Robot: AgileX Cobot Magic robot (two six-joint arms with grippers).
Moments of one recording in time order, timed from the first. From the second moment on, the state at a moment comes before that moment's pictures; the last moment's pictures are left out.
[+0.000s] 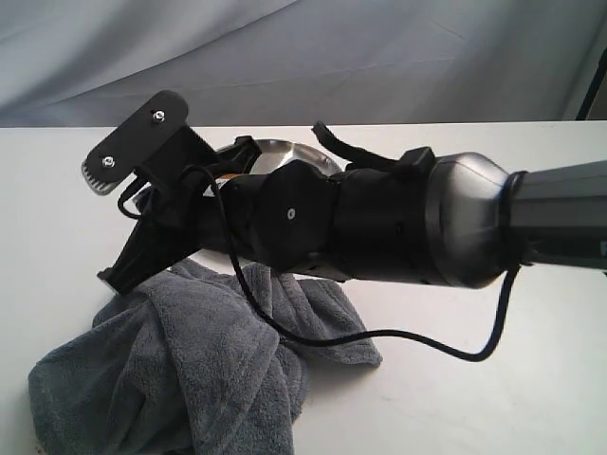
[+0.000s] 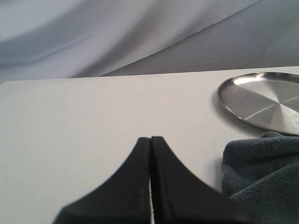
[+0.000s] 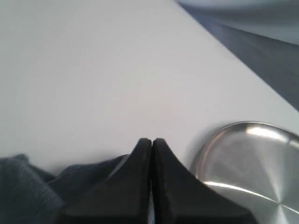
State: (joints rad) left arm 0.02 0.00 0.00 0.06 0.29 0.00; right arm 0.95 1.88 -1.24 0.81 -0.11 -0.99
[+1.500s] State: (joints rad) left arm 0.02 0.00 0.00 0.06 0.29 0.00; right arm 0.82 1.88 -1.24 0.92 0.78 -1.28
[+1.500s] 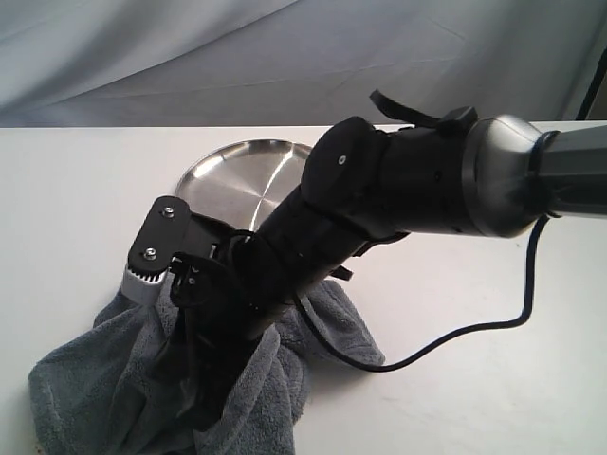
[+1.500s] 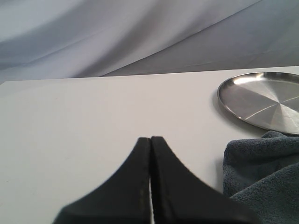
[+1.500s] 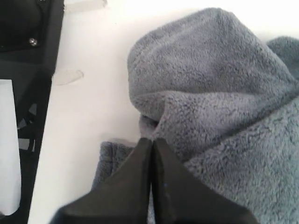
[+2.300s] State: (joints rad) left arm 0.02 0.00 0.00 0.06 0.29 0.01; right arm 0.82 1.88 -1.24 1.25 0.24 -1.53
